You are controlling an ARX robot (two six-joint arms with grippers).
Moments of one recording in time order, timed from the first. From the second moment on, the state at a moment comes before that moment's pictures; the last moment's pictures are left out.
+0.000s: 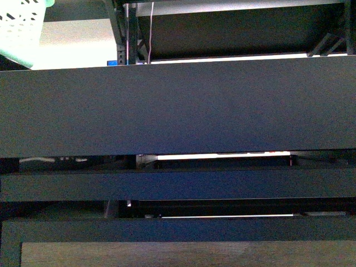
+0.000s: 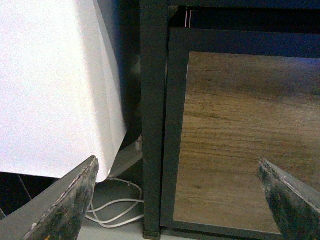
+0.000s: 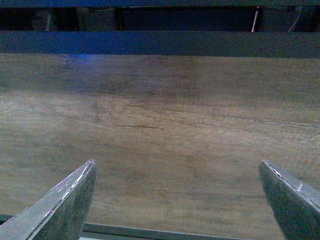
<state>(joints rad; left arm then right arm) 0.00 0.00 0.01 -0.01 0.00 0.00 0.00 0.00 0.02 0.00 0.00 0.00</state>
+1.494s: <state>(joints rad) 0.00 0.00 0.01 -0.01 0.00 0.00 0.00 0.00 0.02 0.00 0.00 0.00</state>
